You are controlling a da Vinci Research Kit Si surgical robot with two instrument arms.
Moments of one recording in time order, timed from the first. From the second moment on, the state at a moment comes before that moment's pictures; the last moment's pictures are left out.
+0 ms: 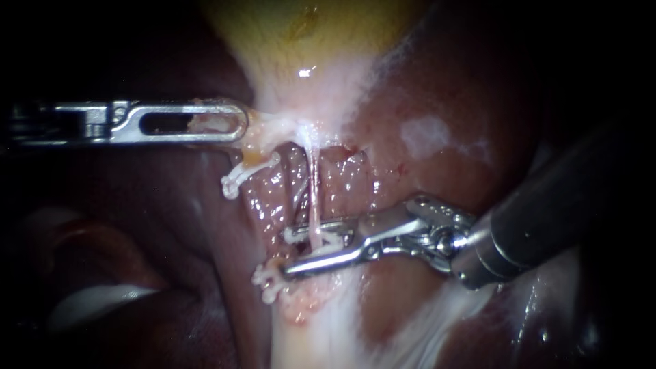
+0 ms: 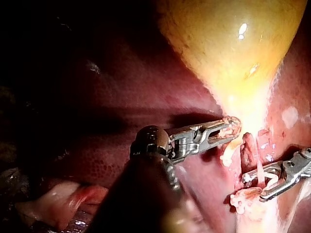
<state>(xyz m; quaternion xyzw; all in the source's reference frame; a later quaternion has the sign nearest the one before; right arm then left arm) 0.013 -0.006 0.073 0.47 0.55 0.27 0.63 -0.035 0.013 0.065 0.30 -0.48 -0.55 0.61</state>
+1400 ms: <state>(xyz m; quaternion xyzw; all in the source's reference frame) 0.013 -0.006 0.073 0.47 0.55 0.29 0.62 -0.035 0.013 0.066 0.30 -0.48 -0.55 0.61</state>
